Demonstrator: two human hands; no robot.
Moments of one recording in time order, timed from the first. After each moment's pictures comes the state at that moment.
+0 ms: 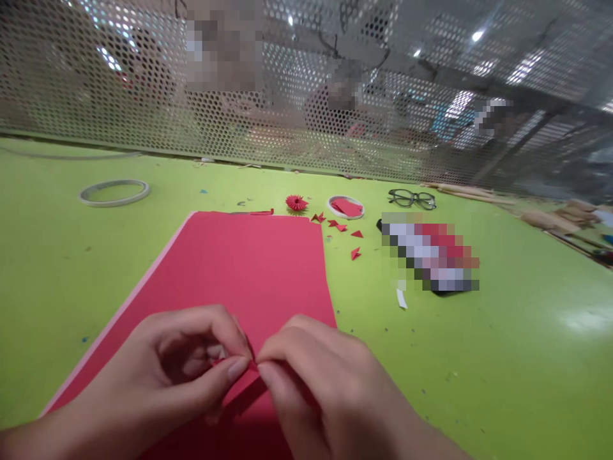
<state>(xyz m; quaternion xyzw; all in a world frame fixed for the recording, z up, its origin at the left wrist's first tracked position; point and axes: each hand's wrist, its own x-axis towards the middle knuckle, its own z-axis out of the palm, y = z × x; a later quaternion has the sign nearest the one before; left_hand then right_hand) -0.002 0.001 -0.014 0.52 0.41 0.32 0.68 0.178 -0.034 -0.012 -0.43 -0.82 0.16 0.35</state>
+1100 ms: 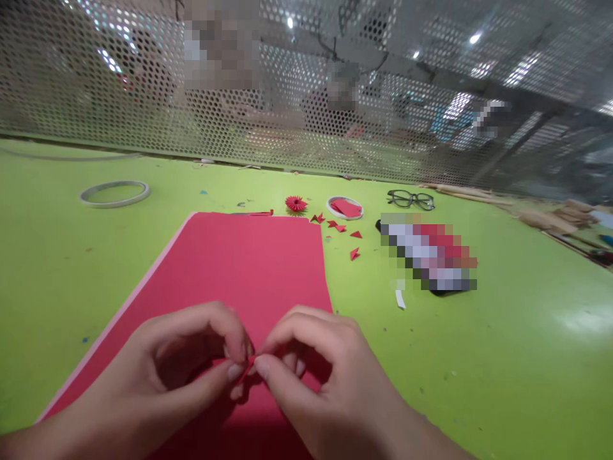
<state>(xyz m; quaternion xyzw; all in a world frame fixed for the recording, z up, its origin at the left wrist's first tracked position) -0.005 0.000 -0.007 0.56 0.41 0.34 0.64 0.174 -0.024 -0.011 -0.48 -0.72 0.33 0.37</state>
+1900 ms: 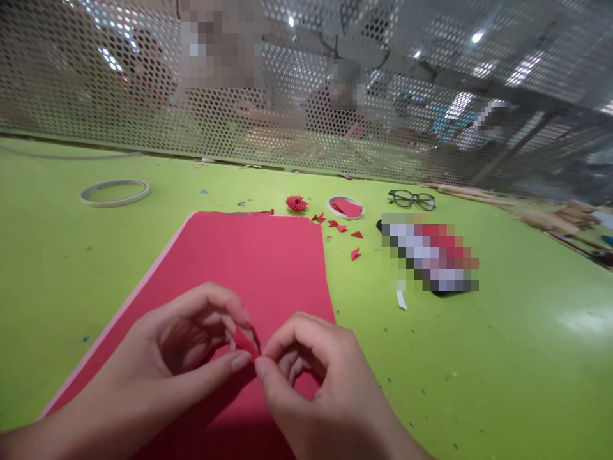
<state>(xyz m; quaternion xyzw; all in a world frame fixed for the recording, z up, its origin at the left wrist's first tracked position) -0.006 0.001 -0.016 0.53 0.42 0.39 0.62 0.160 -0.029 -0.014 -0.55 -0.56 0.48 0.39</state>
